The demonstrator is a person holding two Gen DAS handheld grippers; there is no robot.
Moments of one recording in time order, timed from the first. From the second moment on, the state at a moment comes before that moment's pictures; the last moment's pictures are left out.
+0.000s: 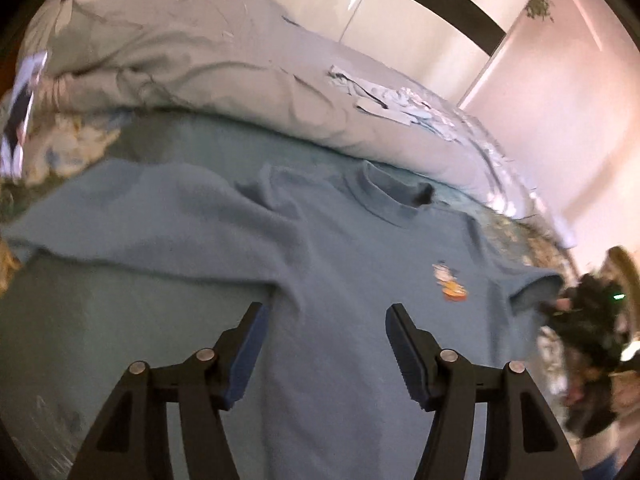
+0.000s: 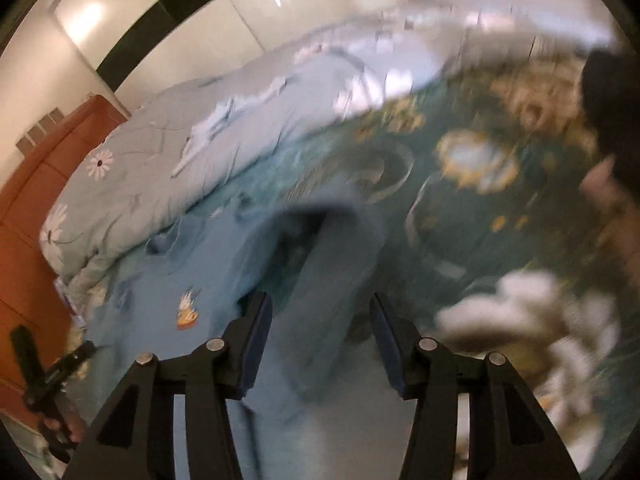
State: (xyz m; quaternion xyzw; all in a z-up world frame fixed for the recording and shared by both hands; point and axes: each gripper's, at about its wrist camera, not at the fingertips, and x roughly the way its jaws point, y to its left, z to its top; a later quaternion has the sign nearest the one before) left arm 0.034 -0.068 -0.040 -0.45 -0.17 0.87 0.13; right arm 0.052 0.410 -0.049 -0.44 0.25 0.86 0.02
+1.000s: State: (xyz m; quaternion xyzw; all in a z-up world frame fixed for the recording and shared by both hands) left arm 0.047 -0.100 -0.050 -0.46 -0.21 0.86 0.08; right arm 0.122 0.384 -0.029 -0.42 -0.17 0.87 0.21
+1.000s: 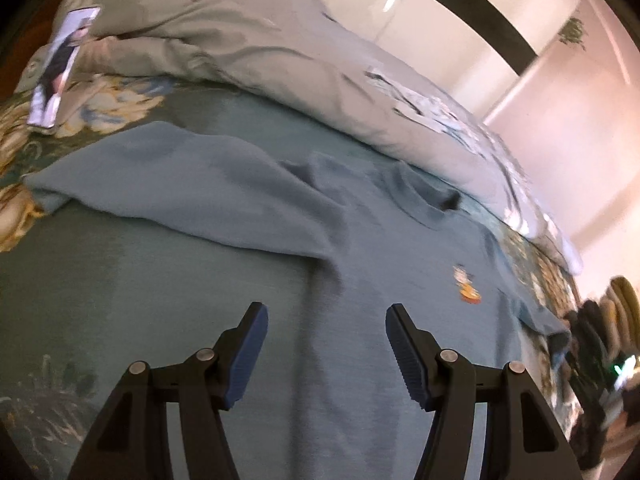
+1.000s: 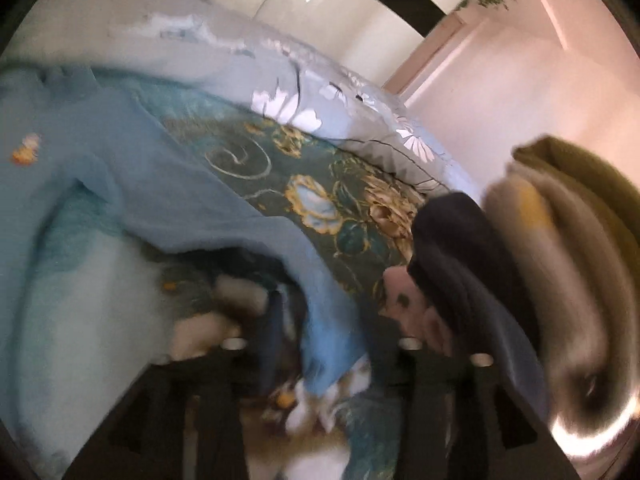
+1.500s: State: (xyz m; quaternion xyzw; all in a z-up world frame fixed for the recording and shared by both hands) left arm 0.051 -0.129 -0.060 -0.46 -0.25 0.85 0.06; right arm 0.115 0.443 -0.044 -0.30 0.39 0.86 0.12
